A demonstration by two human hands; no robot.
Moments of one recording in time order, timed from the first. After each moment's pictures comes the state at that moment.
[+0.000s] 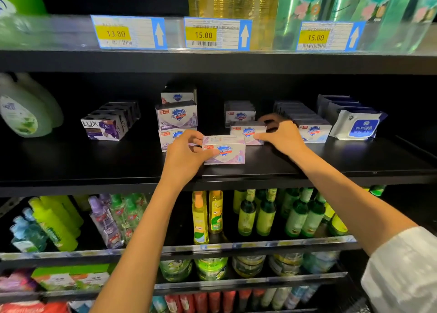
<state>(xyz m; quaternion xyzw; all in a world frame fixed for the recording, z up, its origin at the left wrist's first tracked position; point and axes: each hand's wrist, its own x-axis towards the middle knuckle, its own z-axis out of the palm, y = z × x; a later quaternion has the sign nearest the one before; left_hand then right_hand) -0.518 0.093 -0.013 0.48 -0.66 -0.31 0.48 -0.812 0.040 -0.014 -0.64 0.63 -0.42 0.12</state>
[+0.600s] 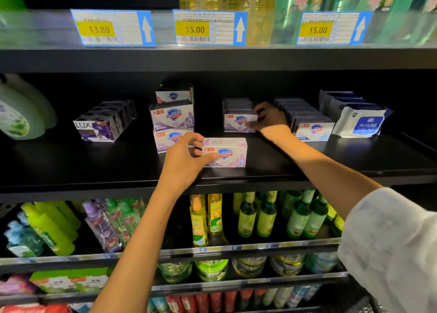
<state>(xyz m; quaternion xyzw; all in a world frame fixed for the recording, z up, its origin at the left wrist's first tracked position) -0.523 0.086 -0.022 0.48 -0.69 -0.30 0.46 -0.807 -0.031 -0.014 -0.63 0.67 -0.39 0.07</state>
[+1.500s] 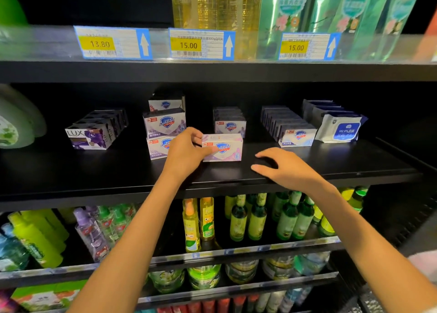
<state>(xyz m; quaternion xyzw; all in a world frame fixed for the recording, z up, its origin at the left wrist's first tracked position) -0.545 0.059 -0.006 0.48 -0.71 -0.27 0.44 -0.816 0.135 -0.020 -0.70 0.67 -0.21 0.09</state>
